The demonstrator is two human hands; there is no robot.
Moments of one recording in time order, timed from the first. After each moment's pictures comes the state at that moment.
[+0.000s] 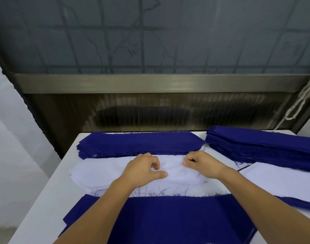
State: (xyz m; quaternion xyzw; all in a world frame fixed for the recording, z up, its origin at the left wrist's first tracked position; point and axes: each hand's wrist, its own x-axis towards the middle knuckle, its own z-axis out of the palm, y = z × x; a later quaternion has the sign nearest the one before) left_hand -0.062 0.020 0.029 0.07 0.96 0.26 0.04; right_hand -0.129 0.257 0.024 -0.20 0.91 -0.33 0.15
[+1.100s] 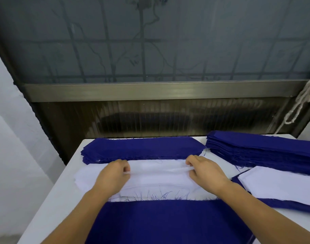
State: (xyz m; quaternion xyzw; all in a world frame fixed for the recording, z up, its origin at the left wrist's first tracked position) left_hand -0.041 -0.052 0.025 -0.04 0.98 0.18 -0.03; right_hand -0.105 0.259 0.016 -0.26 0.96 -0.10 -0.07
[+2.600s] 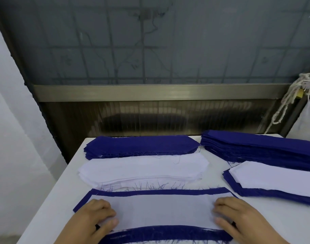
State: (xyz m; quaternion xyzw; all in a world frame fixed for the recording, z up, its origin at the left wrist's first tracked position) left_hand 0.118 -0.073 0.013 0.10 0.97 0.22 -0.06; right_hand 0.048 0.345 0.015 -0.34 0.92 -0.16 -0.14
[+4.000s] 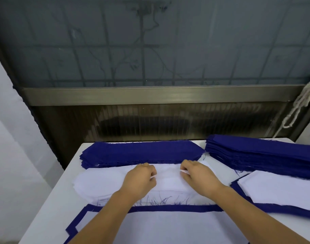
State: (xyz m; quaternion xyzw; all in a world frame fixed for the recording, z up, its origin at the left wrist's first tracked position) left_hand -0.063 0.015 0.015 0.06 0.98 0.17 -0.06; right_hand -0.106 0.241 0.018 -0.26 0.95 -0.14 -0.05
